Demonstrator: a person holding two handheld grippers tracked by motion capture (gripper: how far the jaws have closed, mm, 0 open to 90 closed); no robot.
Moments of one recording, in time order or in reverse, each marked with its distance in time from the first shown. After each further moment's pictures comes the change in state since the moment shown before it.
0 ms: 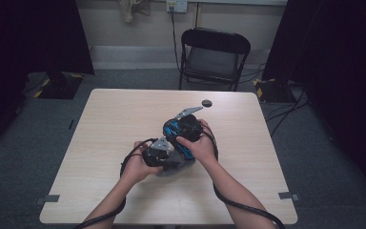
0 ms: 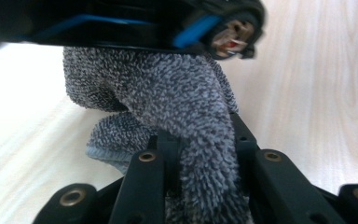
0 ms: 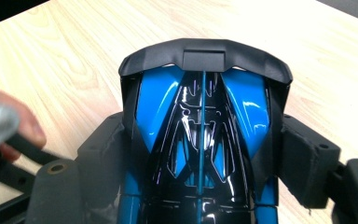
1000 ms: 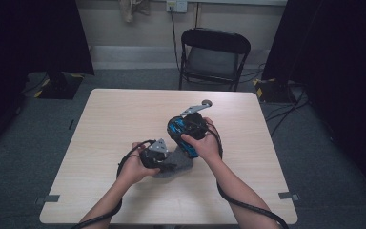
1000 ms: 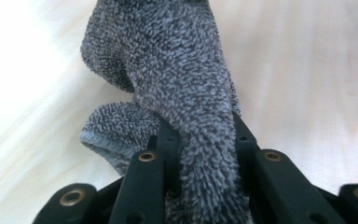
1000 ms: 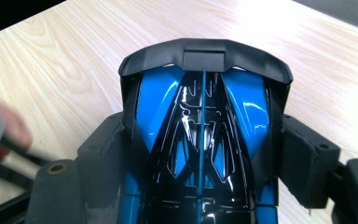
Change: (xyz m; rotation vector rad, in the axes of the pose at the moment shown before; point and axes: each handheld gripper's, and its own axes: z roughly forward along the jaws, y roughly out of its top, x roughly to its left) left arm 0.011 -0.007 -0.012 0.034 0.039 -0.004; right arm -0.010 -0.001 -0.012 -0.021 -0.005 0.019
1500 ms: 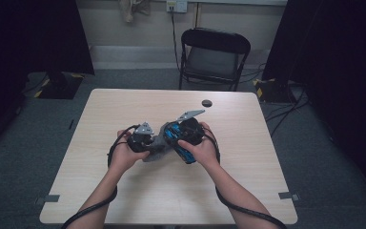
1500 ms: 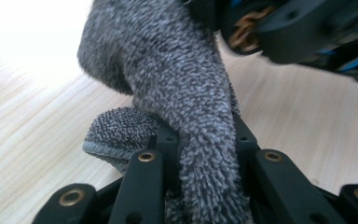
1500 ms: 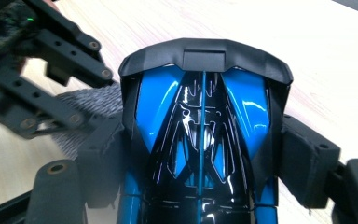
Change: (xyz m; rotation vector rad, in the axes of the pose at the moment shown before) left arm 0.033 0.005 -0.026 -0.065 0.116 -0.089; right arm 0.015 -0.008 0.007 0.013 0.029 -0.028
